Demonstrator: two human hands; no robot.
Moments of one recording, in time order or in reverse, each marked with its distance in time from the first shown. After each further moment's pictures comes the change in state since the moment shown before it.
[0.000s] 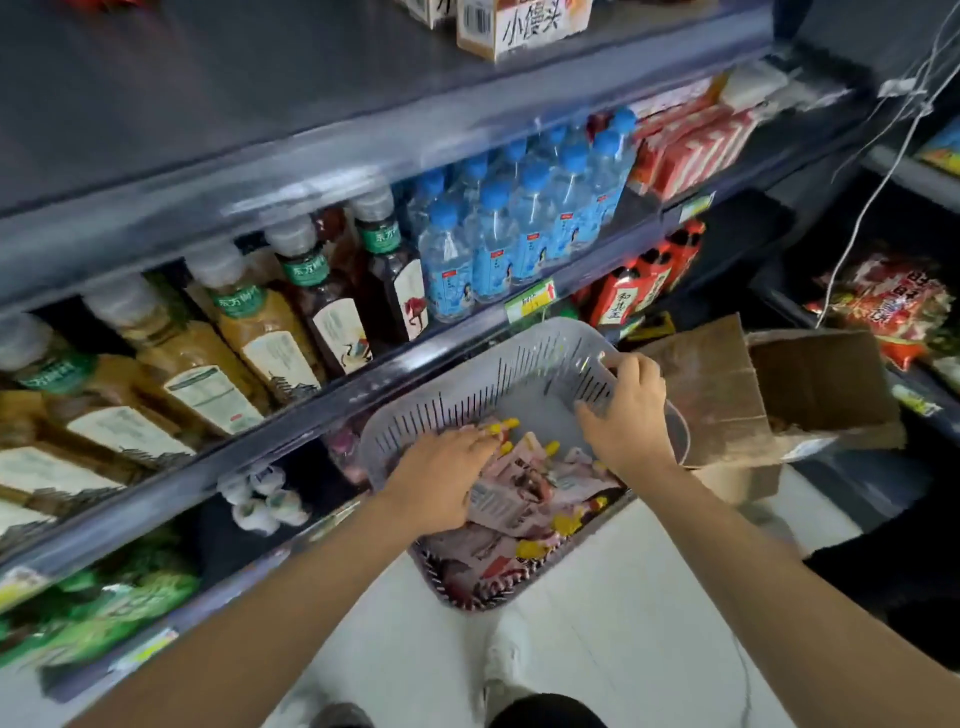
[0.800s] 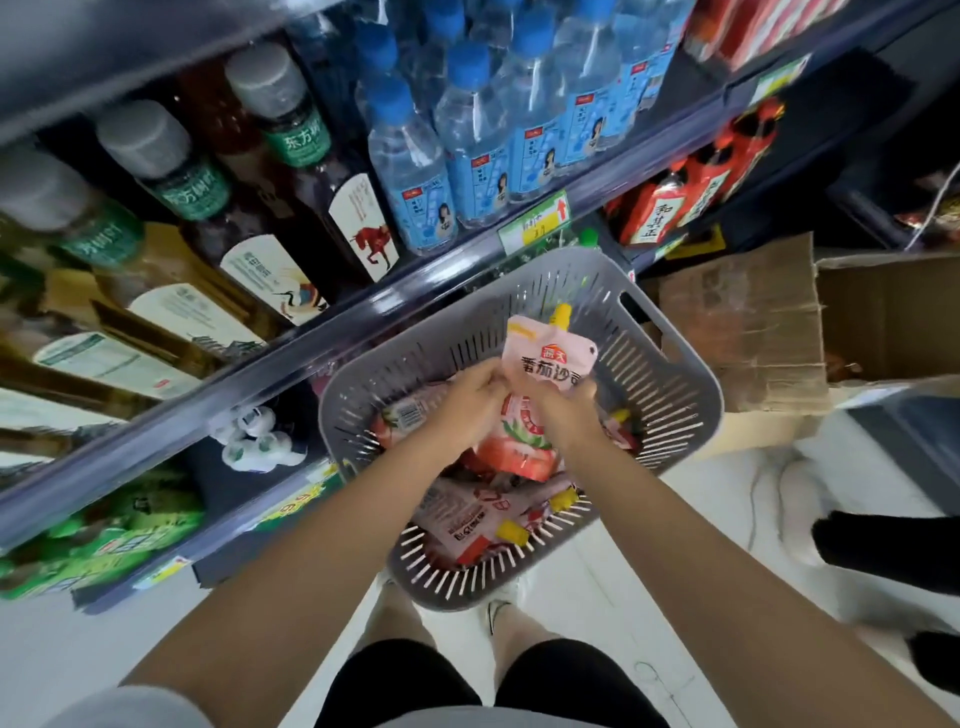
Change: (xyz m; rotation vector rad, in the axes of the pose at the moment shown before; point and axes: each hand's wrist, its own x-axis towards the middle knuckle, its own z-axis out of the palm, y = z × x) left_hand 0.098 0.021 0.040 -1.390 0.110 -0.532; right_hand 0.015 0.014 0.090 0.688 -0.384 0.738
